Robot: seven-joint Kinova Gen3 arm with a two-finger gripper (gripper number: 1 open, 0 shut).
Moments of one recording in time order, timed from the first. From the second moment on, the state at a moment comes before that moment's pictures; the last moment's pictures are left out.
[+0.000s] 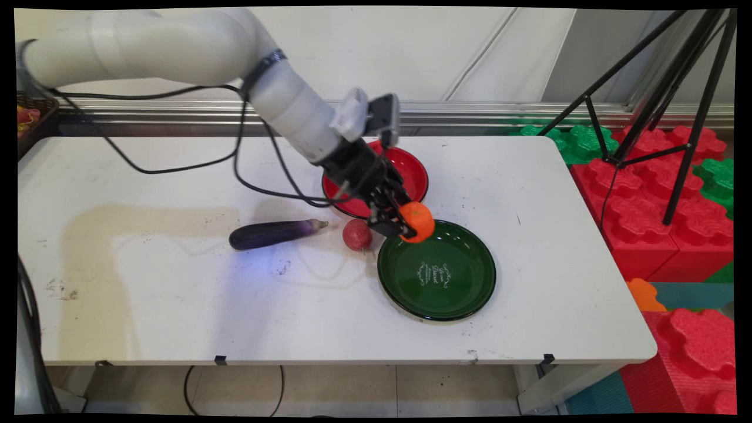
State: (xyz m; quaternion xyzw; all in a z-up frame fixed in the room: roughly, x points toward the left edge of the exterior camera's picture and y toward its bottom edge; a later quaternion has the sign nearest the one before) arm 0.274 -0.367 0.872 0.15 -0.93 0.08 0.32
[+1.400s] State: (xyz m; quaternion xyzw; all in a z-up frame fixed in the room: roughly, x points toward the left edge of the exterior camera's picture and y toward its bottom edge) arm 0.404 -0.306 0.887 0.15 -0.95 0.08 0.26
